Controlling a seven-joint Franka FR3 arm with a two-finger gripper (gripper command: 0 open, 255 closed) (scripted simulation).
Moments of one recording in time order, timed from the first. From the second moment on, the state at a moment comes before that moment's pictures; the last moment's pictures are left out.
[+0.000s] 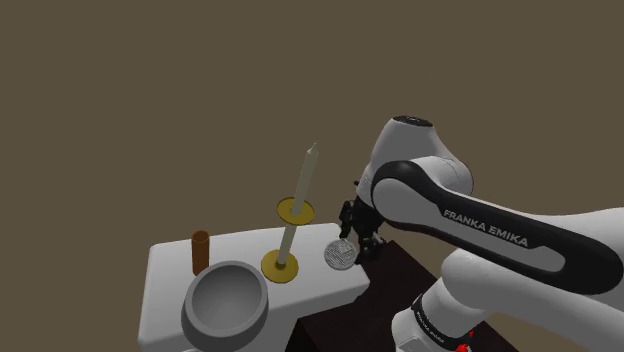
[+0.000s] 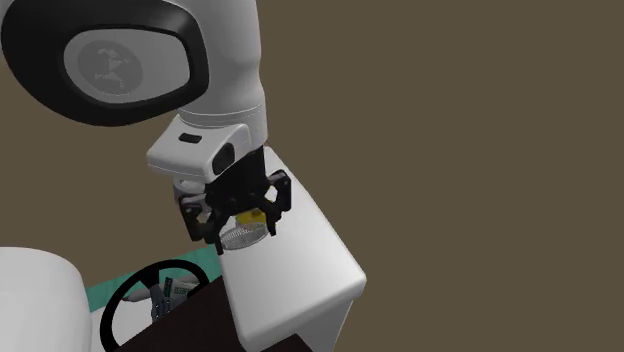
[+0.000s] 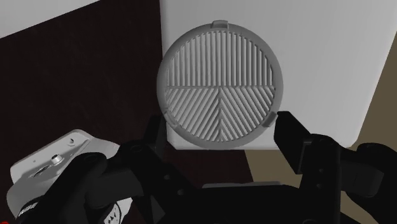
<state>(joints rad) -0.26 -1.12 0.77 -2.93 0.72 1.84 1.77</state>
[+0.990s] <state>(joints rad) -0.32 -0.96 0.96 -2.63 0.78 1.81 1.98</state>
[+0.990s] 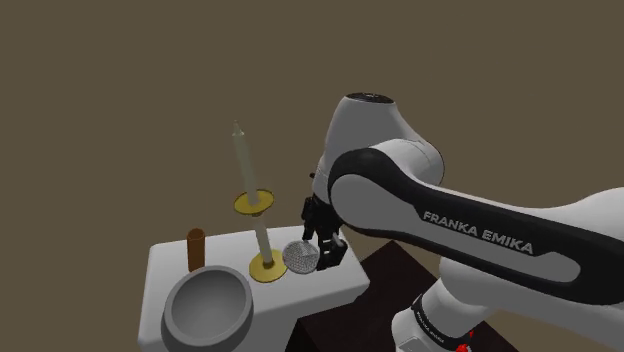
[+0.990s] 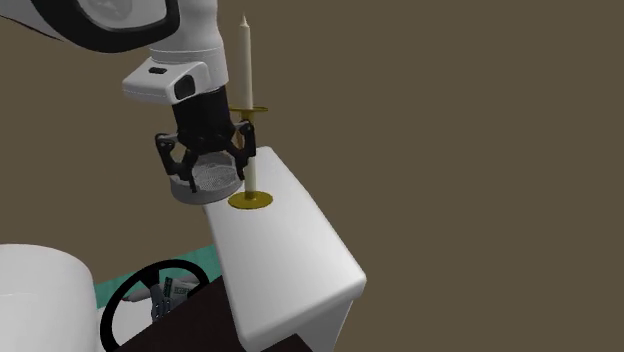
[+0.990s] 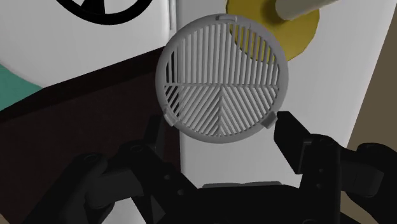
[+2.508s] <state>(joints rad) -0.67 -0.76 1.47 -2.31 0.88 1.99 2.15</state>
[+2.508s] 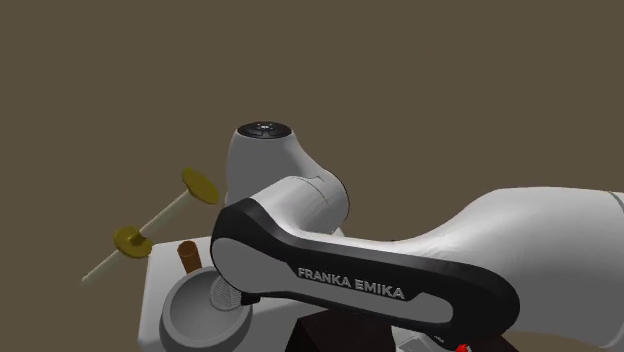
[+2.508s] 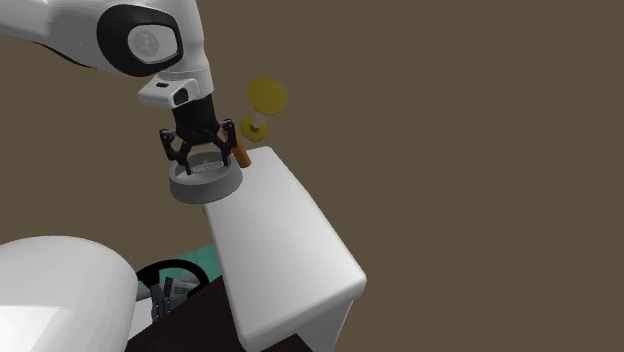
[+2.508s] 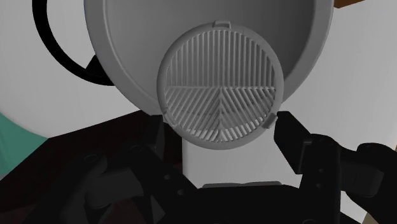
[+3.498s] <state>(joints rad) -0.70 -0.76 1.52 -2.33 0.91 2.03 2.14</state>
